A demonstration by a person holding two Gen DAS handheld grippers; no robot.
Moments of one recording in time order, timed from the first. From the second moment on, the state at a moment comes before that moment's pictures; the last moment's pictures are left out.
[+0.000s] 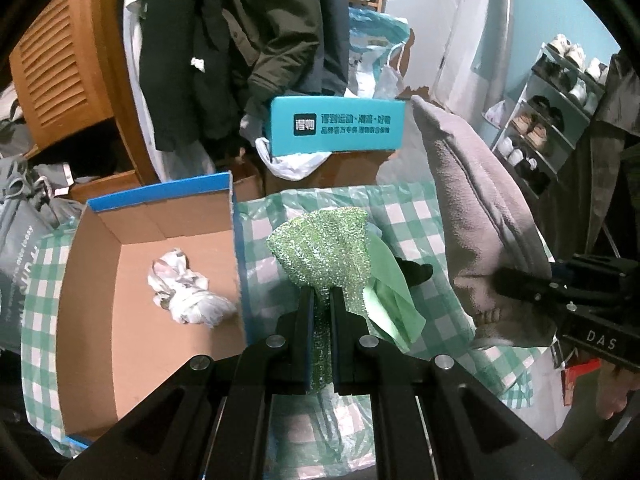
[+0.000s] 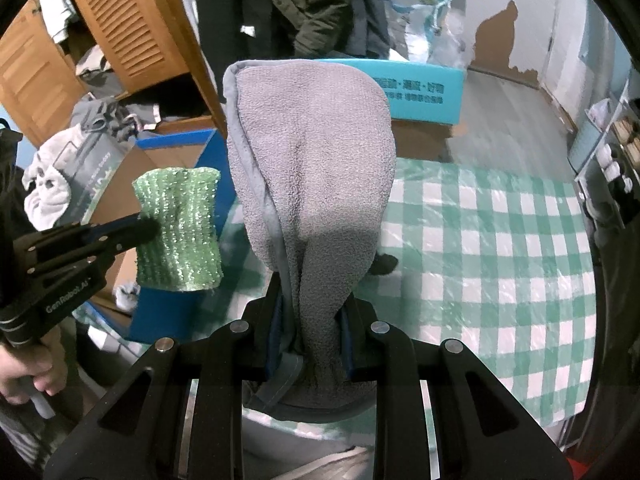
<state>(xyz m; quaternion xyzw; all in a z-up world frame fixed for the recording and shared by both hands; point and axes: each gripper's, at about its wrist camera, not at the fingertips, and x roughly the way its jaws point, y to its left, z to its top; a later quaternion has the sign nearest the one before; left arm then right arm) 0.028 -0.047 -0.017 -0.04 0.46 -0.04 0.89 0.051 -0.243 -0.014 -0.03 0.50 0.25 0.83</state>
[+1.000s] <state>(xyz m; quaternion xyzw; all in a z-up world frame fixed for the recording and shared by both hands) 0.000 0.052 0.012 -0.08 0.41 0.02 0.91 0.052 -0.122 0.022 -0.07 0.47 0.31 0.83</state>
